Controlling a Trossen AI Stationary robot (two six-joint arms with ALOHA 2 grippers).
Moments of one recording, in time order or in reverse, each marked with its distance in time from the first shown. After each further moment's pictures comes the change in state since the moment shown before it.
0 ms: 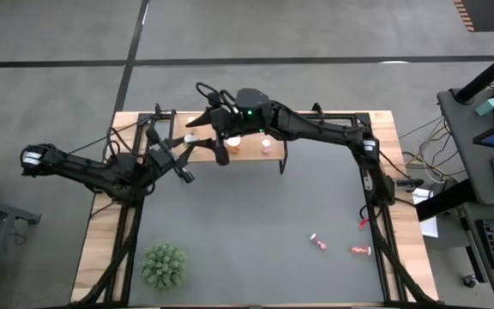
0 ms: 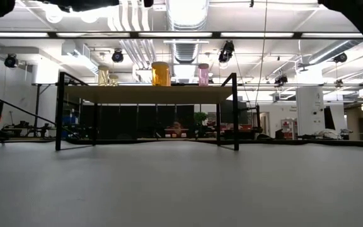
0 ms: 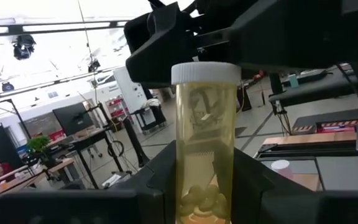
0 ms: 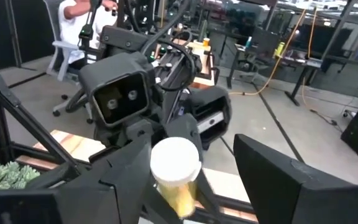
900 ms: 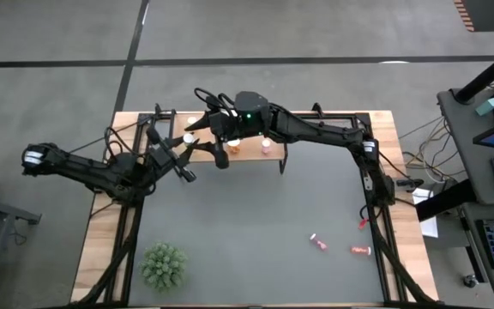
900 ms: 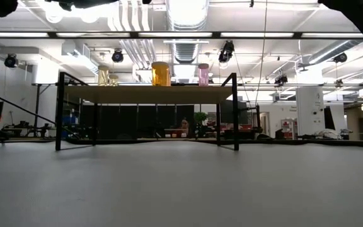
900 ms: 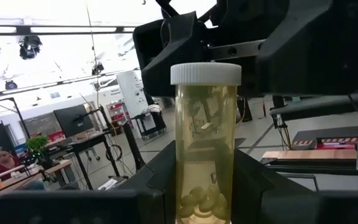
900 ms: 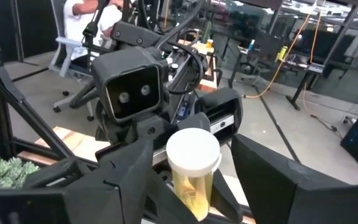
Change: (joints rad) left arm 0.000 0.045 0.008 0.091 -0.004 -0.010; right arm 0.018 -0.005 -0.001 0.001 0.004 -0.034
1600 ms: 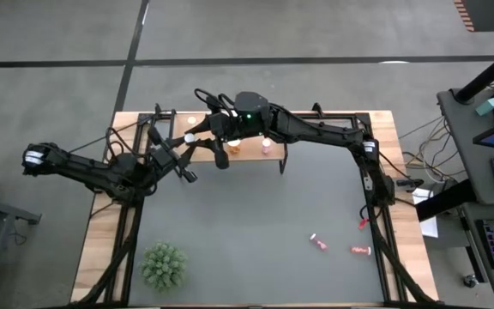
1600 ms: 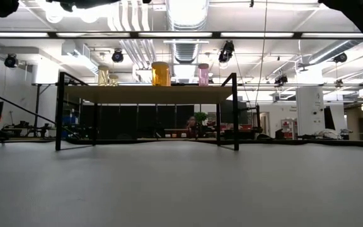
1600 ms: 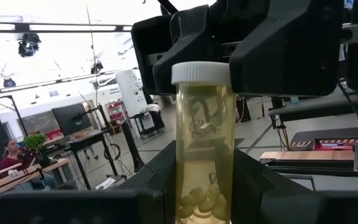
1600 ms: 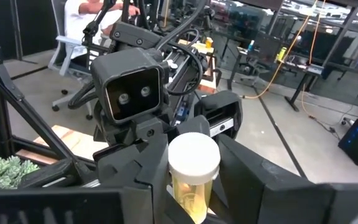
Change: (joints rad) left arm 0.000 0.012 0.002 0.013 0.001 -0.012; right arm 0.002 0.000 -0.001 -0.008 0.004 -0.010
